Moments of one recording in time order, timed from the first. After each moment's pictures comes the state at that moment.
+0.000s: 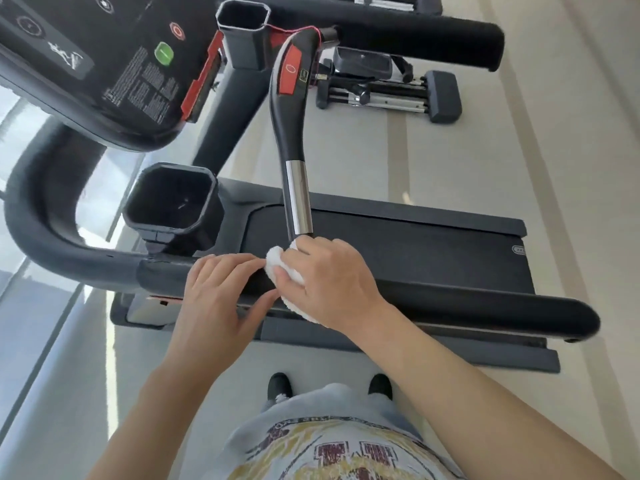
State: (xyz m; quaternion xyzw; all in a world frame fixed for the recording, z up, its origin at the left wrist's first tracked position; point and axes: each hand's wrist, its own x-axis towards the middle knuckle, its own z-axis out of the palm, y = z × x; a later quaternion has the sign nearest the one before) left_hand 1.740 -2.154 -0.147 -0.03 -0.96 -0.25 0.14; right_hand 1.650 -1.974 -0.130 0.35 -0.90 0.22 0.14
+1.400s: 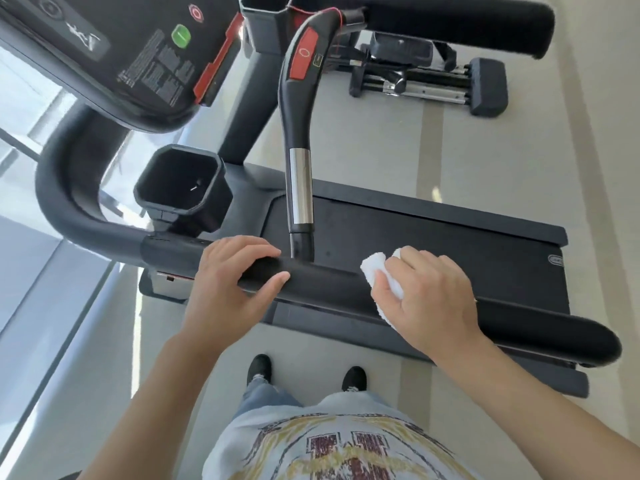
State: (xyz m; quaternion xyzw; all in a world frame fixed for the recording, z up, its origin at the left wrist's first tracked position) left_hand 1.730 -2.122 -0.140 0.01 -0.93 -0.32 0.15; right_hand 1.643 -1.840 -0.144 0.30 -0.92 0.14 0.20
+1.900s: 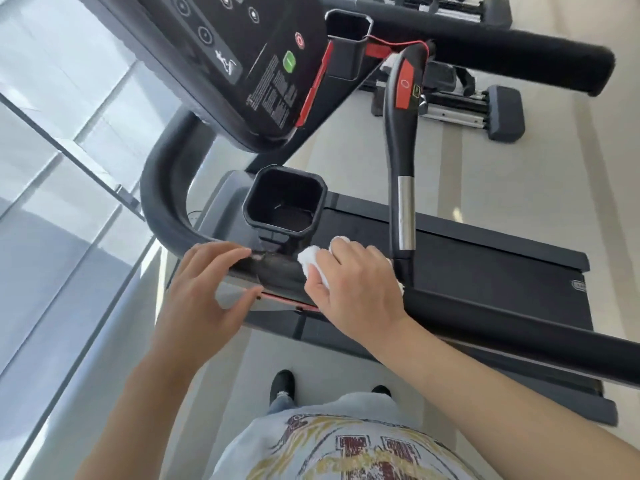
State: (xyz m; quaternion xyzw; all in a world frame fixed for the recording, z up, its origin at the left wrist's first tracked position) left_hand 1.781 -2.305 -0.137 0.05 -0.95 -0.27 0.17; right_hand 1.668 -2.086 -0.145 0.35 -0.89 0.14 0.24
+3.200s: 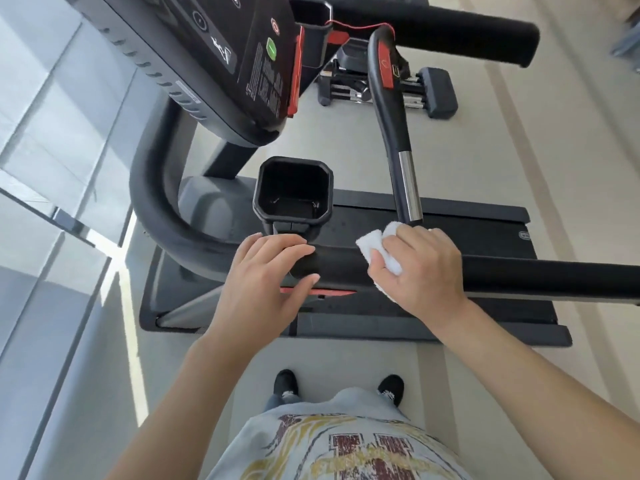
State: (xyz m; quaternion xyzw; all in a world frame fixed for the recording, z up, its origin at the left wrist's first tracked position) left_hand 1.753 -2.314 -0.149 -0.12 -0.93 -0.31 0.14; right_hand 1.680 -2.056 -0.143 0.28 -0.90 0.11 0.32
